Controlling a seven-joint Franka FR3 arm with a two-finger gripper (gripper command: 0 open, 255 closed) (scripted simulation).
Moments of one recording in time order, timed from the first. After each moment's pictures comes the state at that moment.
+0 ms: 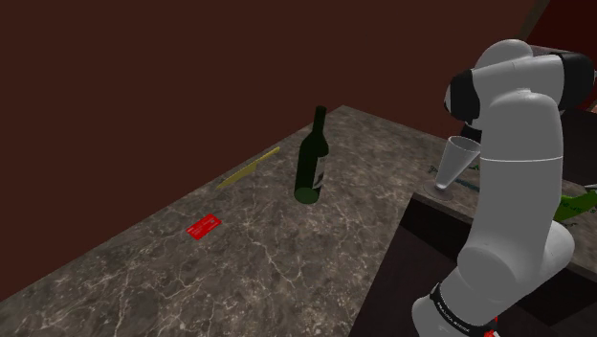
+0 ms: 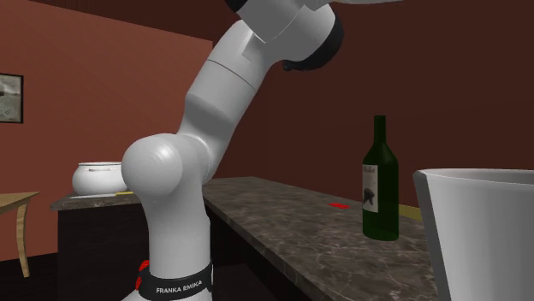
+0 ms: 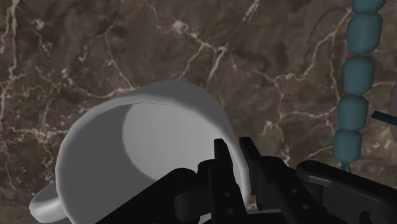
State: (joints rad) arm -0.31 0.53 -1.00 -1.85 0.49 2.14 -1.52
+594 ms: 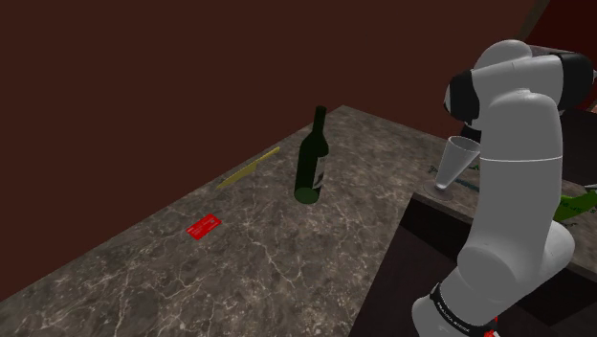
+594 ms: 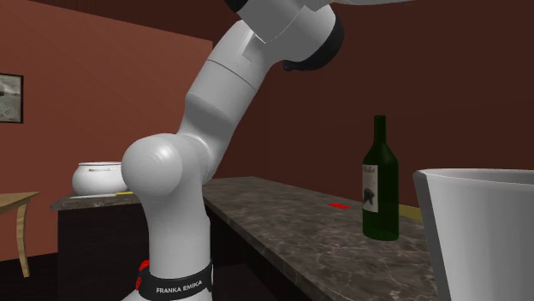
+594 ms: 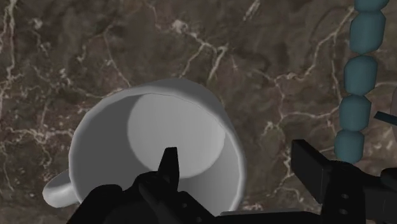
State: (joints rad) arm -0.31 0.54 -1.00 -1.85 0.50 2.14 -1.52
